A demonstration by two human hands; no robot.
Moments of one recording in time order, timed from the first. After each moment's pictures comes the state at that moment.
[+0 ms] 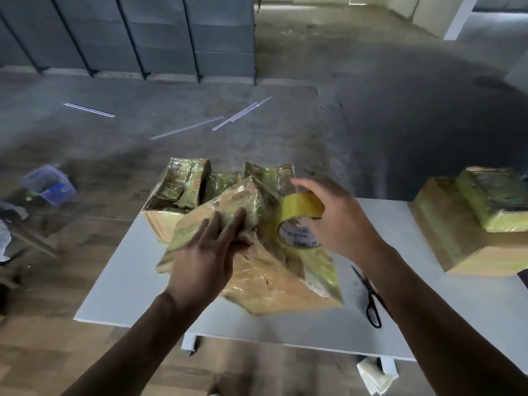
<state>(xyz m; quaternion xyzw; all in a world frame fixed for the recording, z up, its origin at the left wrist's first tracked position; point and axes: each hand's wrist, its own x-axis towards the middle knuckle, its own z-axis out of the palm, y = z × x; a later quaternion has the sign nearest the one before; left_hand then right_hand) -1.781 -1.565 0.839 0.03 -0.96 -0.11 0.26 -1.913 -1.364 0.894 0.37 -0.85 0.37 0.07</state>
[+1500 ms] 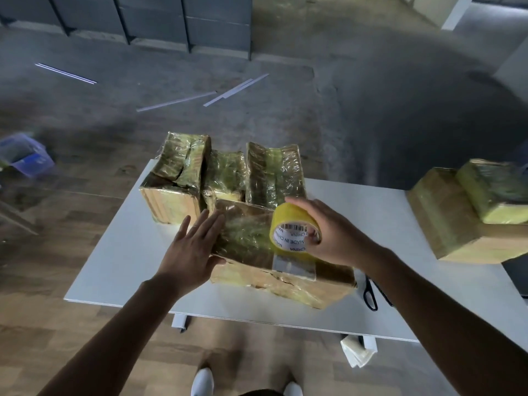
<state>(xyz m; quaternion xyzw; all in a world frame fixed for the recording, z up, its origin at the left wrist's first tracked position) -1.773 -1.636 0.755 -0.01 -0.99 -0.07 0.09 -1.910 -1.369 0.840 0.43 -0.85 0.28 -0.13</state>
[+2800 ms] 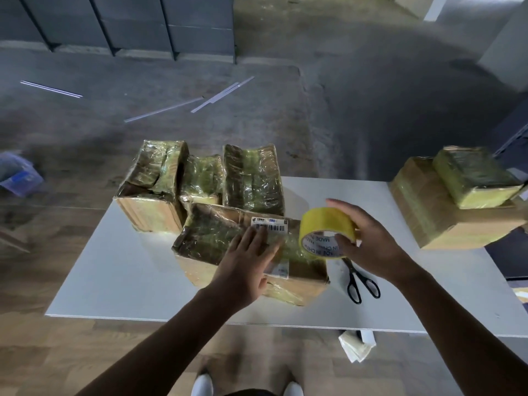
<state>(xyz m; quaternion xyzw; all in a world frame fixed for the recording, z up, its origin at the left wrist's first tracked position) -1.811 -1.508 0.764 -0.10 -0.99 -0.05 0.00 -1.915 -1.268 0.834 0.31 -0.86 0.40 -0.08</state>
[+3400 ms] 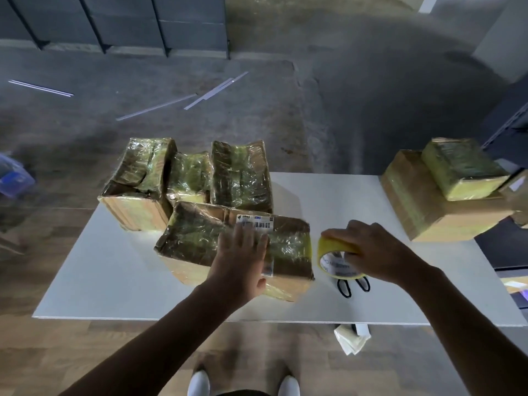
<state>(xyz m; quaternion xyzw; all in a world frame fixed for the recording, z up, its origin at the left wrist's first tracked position) -1.813 -1.477 0.797 -0.05 -0.99 0.07 -0.08 -1.927 -1.224 0.819 0.38 -0.92 0.07 -0.08</state>
